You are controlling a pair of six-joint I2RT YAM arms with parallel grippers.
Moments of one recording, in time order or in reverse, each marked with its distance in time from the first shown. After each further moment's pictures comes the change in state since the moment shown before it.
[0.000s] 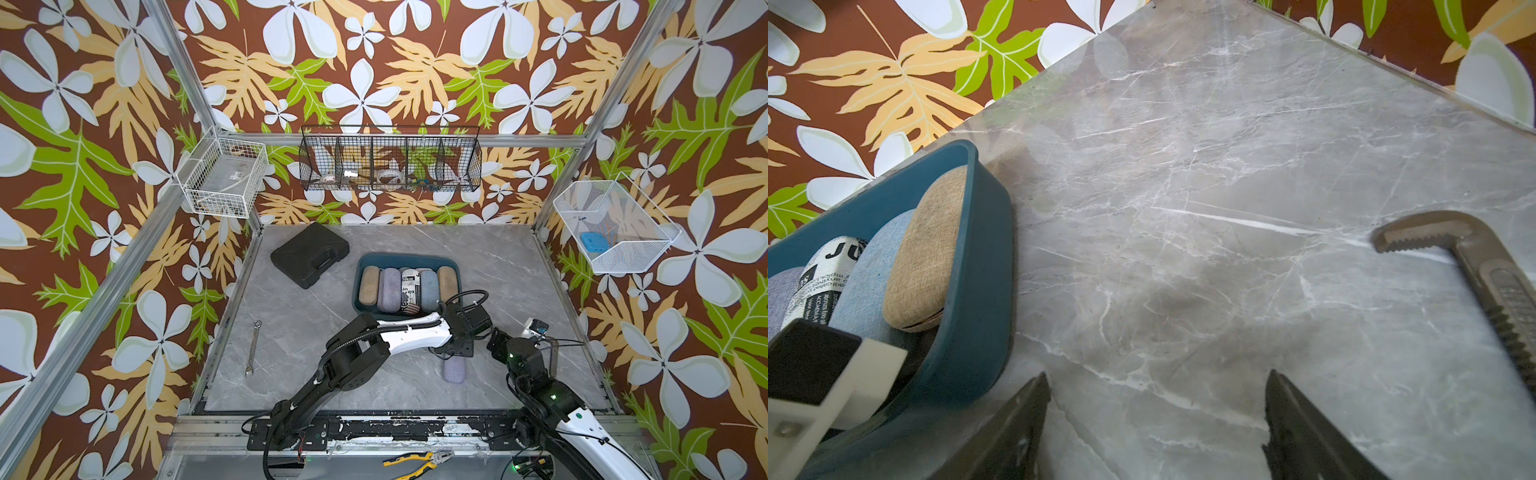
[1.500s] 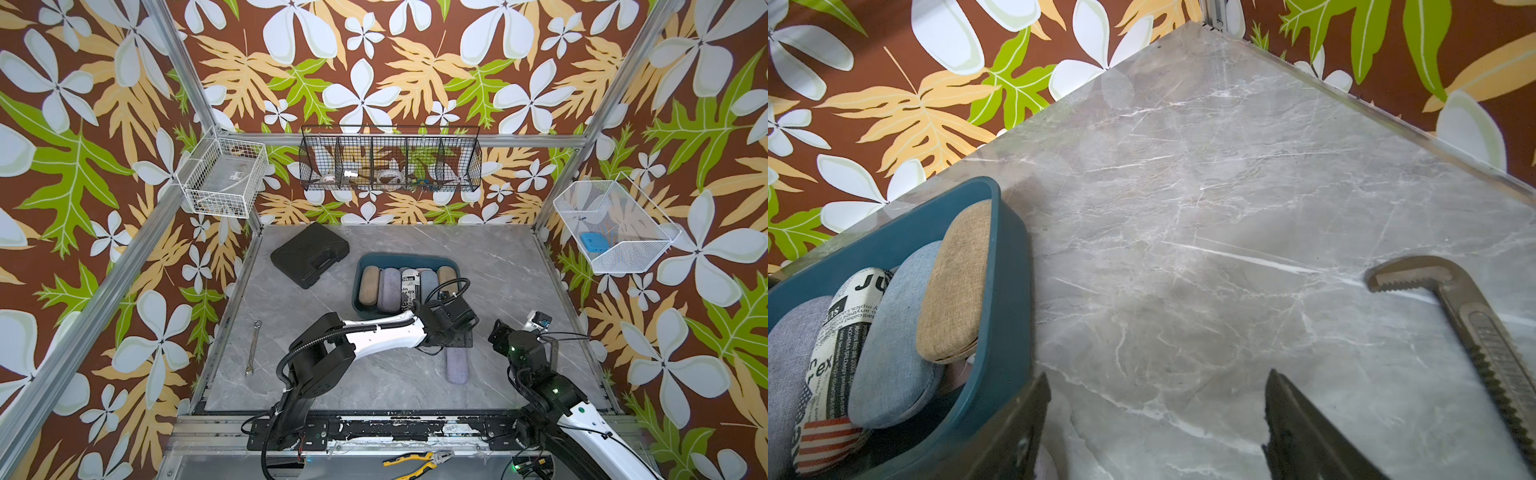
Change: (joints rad) left arm 0.027 -0.262 -0.284 0.233 0.018 -0.027; right arm 0.000 0.039 0.075 -0.001 0.034 -0.021
